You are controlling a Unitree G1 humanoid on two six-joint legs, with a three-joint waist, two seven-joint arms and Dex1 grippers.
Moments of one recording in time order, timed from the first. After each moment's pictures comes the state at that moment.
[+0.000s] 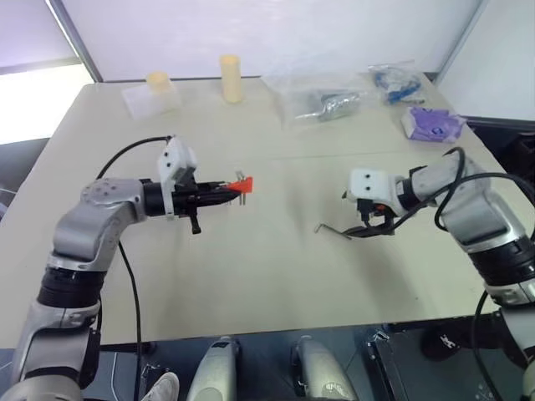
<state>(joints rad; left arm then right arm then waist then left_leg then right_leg) -0.55 0.67 0.02 -0.14 -0.51 0.56 -1.04 -0.73 -0.86 0.35 -0.03 -0.12 0.54 1.32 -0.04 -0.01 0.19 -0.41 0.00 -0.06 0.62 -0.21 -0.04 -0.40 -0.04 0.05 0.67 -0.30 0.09</state>
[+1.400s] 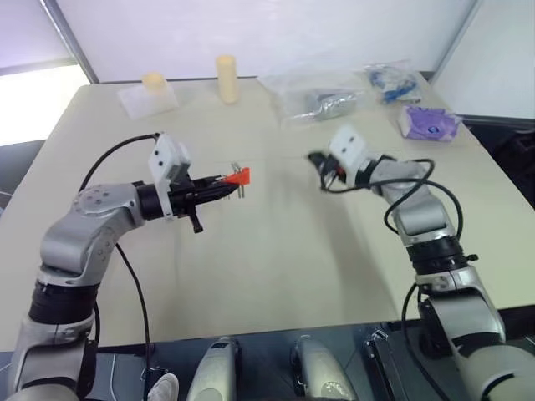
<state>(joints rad) -0.49 0.67 0.06 -0.23 -0.58 0.63 -0.91 -0.77 -0.40 0.03 0.18 -0.05 0.15 0.59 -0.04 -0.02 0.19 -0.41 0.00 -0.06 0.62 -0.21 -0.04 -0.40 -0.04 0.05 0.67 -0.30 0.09</state>
